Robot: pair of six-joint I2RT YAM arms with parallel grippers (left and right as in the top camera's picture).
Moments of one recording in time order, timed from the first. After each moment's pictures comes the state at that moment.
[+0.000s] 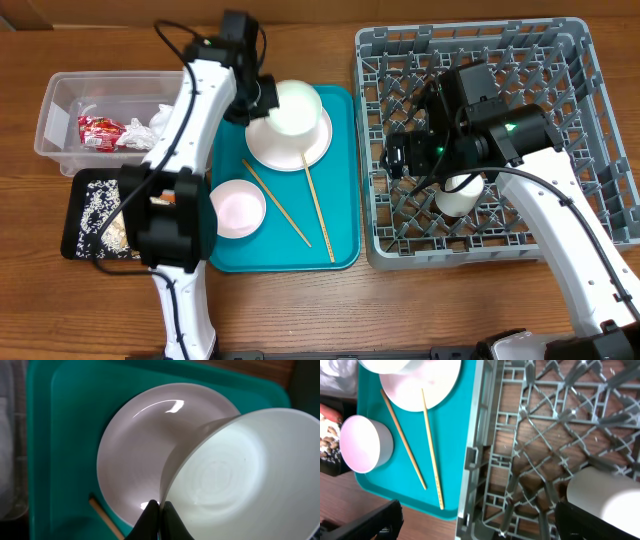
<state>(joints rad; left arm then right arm) -0.17 2.17 2.02 -1.15 0.11 -0.39 0.31 1.53 1.47 -1.12 -0.25 0.22</state>
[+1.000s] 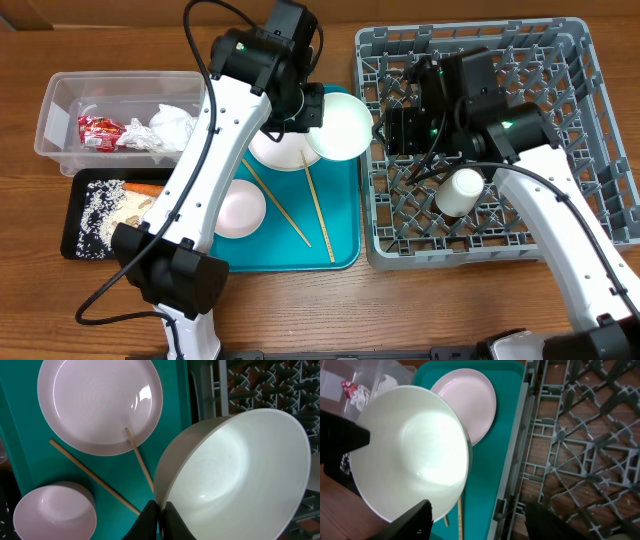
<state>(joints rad) -0.41 1.97 2.11 -1.42 0.11 -0.36 0.31 1.55 1.47 -0.90 -0.34 0.24</state>
